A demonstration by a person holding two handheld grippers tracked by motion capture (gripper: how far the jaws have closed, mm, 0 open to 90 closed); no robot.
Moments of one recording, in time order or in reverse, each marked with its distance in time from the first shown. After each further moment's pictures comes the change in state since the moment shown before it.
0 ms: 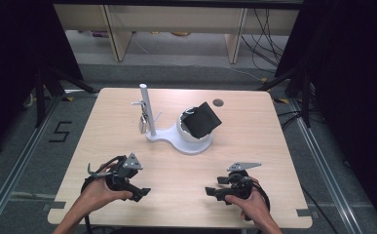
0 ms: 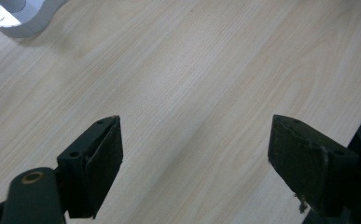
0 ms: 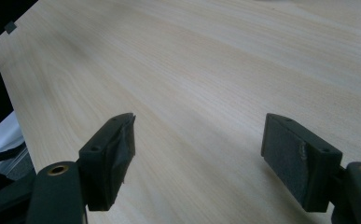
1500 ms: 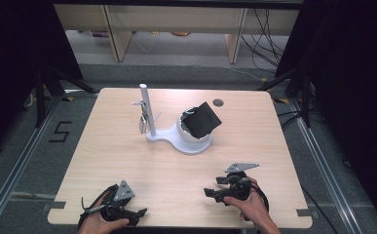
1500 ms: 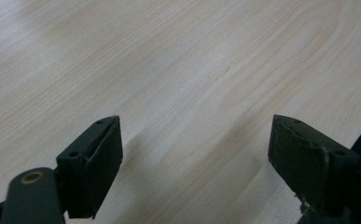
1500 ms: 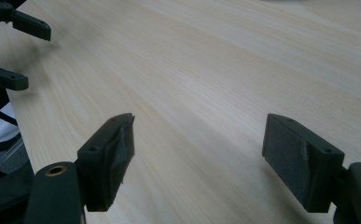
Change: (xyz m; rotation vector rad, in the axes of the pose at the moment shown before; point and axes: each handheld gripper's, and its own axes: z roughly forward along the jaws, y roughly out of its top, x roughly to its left) left arm -0.033 -0.076 0.032 -0.113 0.062 -0.133; right arm 0.004 0.000 0.002 0.011 -0.028 -0.047
